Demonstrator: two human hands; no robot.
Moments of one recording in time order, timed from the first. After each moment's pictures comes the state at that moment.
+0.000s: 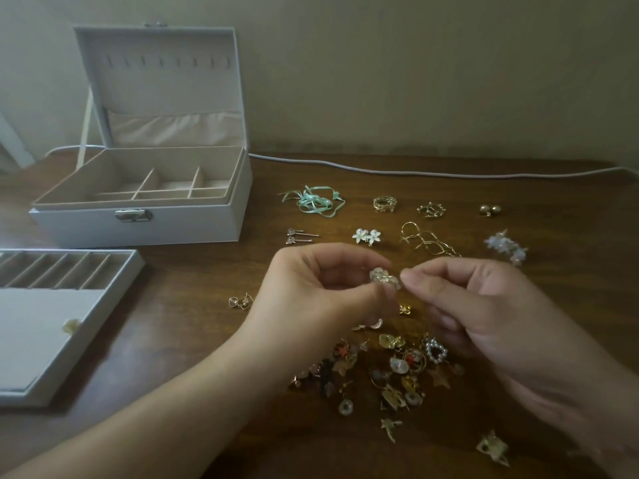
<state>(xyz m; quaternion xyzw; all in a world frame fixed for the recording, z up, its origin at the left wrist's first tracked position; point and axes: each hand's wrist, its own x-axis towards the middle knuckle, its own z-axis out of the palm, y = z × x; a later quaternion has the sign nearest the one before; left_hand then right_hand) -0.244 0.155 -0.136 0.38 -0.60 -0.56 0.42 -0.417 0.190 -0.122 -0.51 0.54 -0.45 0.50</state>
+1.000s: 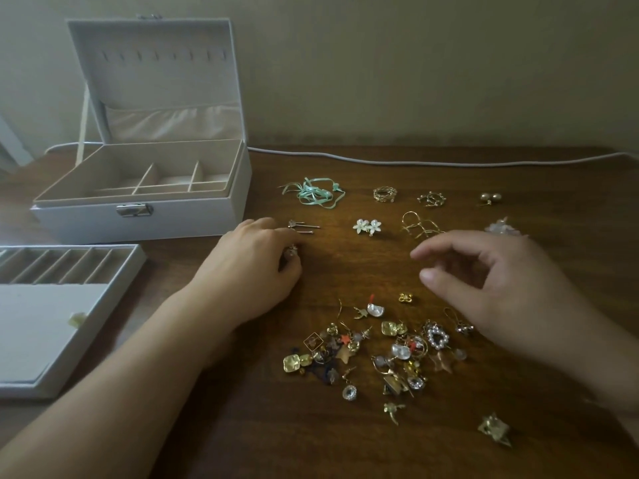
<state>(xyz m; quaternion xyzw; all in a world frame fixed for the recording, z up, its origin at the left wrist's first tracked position) -0.193 0.088 -0.163 0.52 -0.84 -0.02 0.18 -0.451 0.176 -0.138 -0.73 0.58 -0.32 0.15</state>
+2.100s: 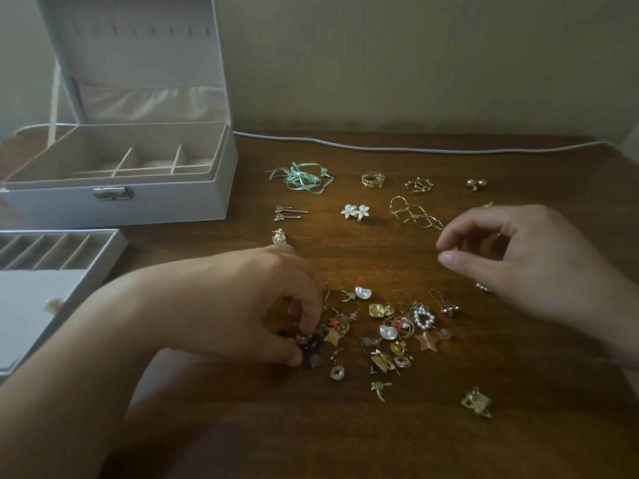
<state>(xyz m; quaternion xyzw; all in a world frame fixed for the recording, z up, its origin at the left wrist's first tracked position) -0.194 0.137 -0.121 0.31 -0.93 -0.19 0.00 -0.477 0.177 -0.125 -0.73 0.61 -0.28 0.14</state>
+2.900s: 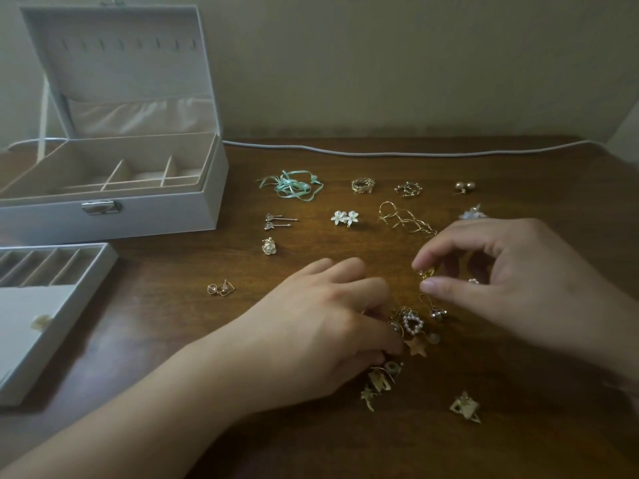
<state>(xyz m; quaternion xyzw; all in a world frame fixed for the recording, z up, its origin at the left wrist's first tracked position) -0.243 0.151 -0.155 0.14 -0.98 0.01 0.16 -0.465 0.192 -0.117 -0.77 0.57 -0.27 0.14</state>
